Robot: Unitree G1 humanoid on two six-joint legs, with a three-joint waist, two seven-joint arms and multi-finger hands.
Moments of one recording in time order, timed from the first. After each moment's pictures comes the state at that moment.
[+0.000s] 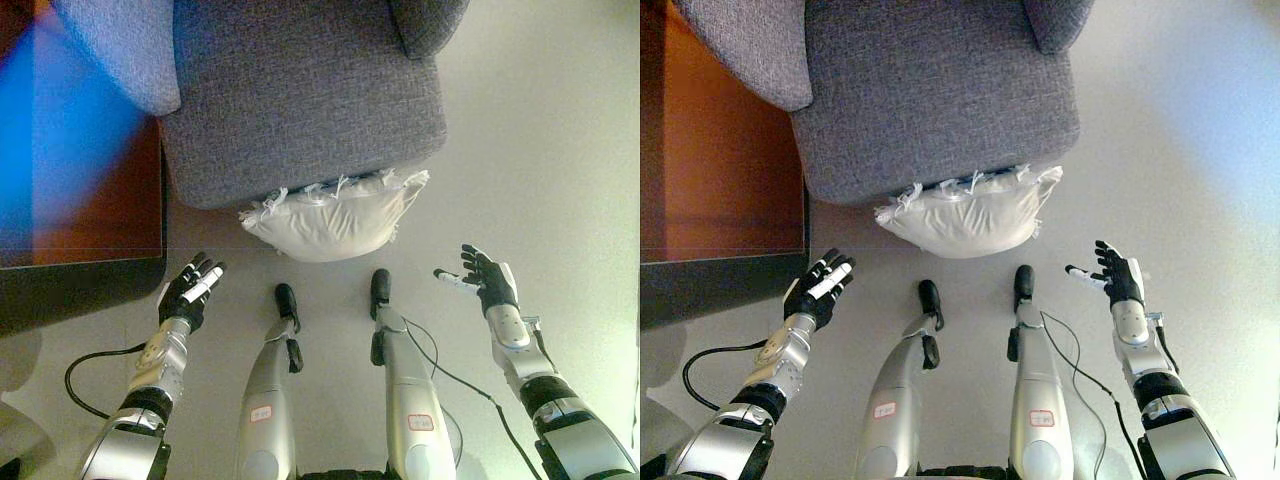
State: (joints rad) left arm -0.40 0.46 -0.13 1.02 -0.88 -0.27 -0.16; right arm -0.43 -0.53 0.23 0.95 0.29 -0.25 -0.19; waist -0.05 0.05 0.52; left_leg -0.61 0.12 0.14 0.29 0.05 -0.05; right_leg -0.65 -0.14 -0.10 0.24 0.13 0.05
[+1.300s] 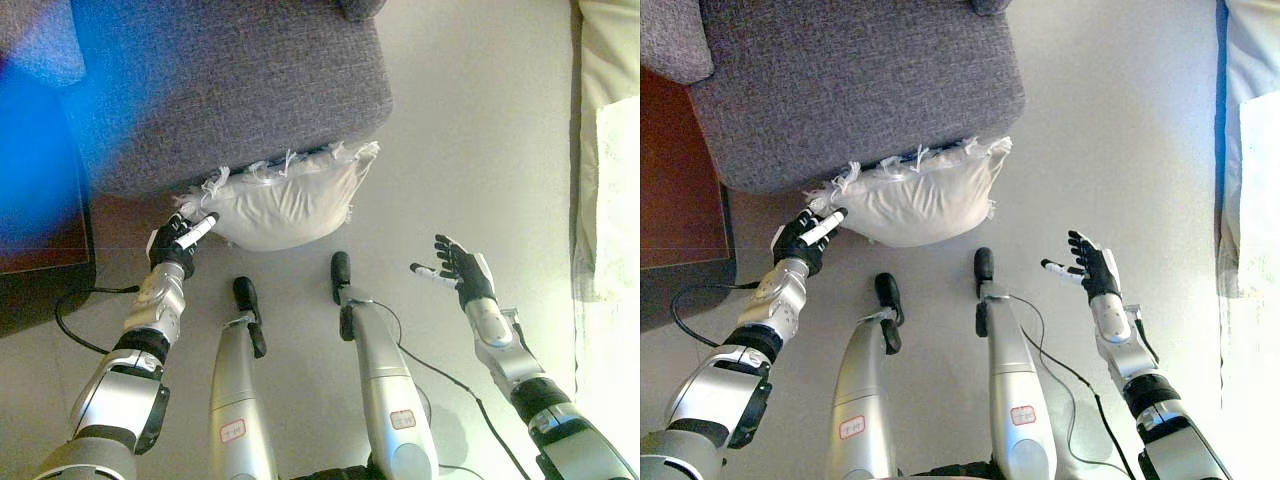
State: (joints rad) left arm -0.72 0.54 -0.19 1.07 -0.83 -0.16 0.01; right arm -0.36 -0.53 0.34 0.73 0.34 -0.22 -0.21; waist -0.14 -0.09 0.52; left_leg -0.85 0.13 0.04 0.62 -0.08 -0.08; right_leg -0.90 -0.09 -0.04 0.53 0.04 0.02
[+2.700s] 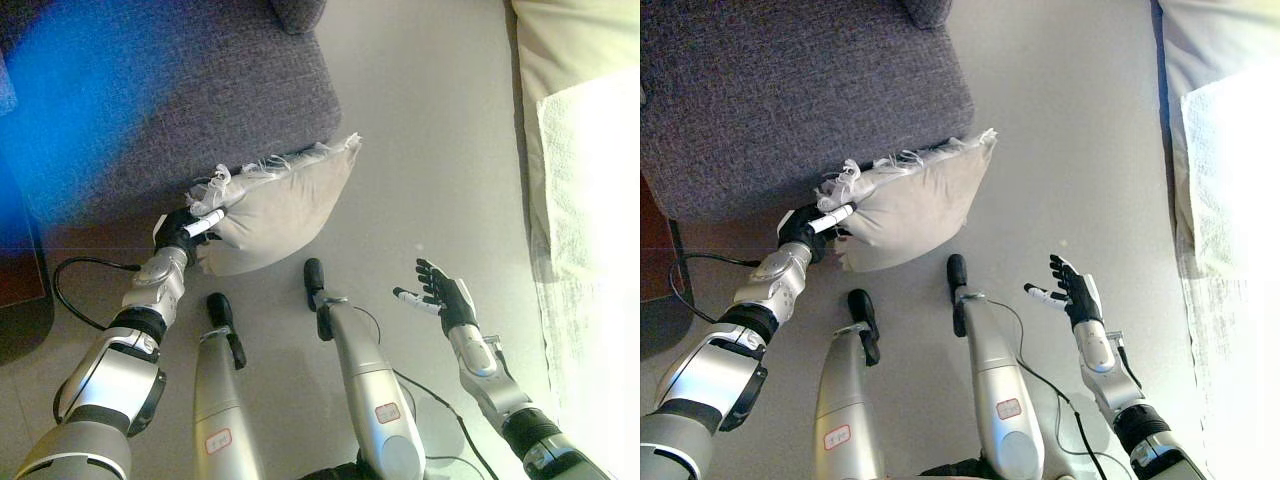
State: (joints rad) left arm -0.81 0.58 -0.36 1.11 -0.83 -0.10 0.00; right arm -0.23 -0.48 0.40 0.62 0.35 -0.23 -0.26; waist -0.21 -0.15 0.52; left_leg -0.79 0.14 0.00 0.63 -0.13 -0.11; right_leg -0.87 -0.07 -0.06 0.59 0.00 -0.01
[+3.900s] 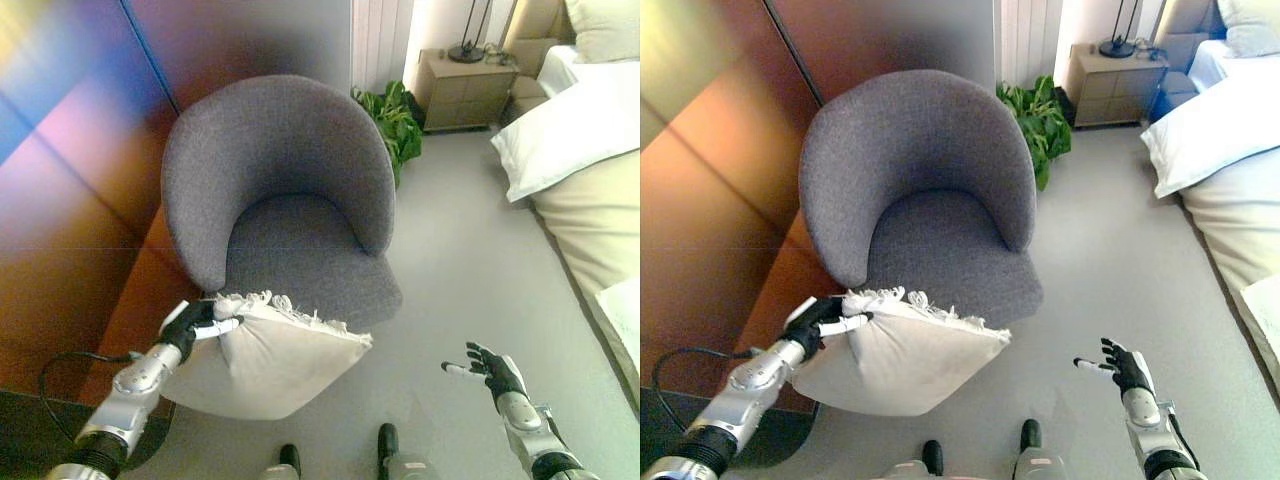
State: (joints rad) left arm -0.13 0.75 -0.21 0.47 -0.40 -0.05 -0.17; right arm -0.13 -0.47 0.15 1.08 0.16 -0.18 -0.10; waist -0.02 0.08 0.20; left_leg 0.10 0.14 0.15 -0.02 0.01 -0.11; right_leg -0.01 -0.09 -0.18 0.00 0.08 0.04
